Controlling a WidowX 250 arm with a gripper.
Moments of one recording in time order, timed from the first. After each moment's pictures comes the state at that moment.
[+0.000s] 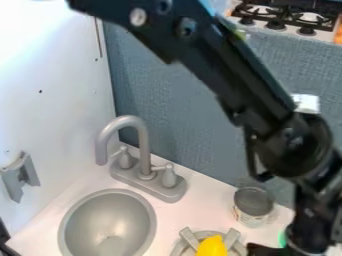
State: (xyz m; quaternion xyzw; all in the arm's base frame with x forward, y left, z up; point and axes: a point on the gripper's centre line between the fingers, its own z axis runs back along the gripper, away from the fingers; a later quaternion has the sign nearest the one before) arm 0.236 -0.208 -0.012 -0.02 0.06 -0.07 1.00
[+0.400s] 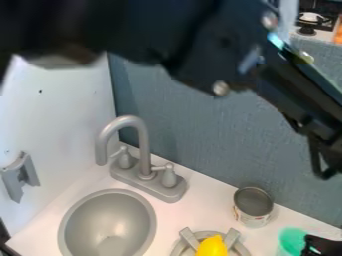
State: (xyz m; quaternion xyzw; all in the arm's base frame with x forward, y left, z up) arm 0.268 -0.256 -0.008 -0.05 0.05 -0.12 0.99
